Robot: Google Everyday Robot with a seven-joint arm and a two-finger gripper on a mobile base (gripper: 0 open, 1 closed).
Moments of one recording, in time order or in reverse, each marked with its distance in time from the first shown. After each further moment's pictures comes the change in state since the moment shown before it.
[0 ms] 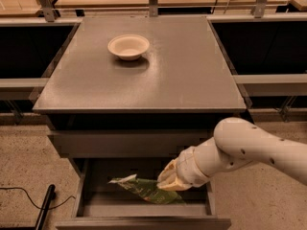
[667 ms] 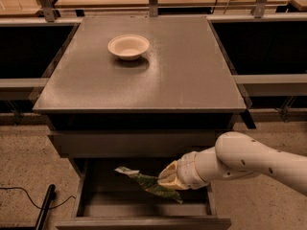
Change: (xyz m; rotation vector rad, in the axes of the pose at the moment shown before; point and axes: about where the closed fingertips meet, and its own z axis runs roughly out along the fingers) arm 0.030 -0.027 0.026 0.135 -0.046 0.056
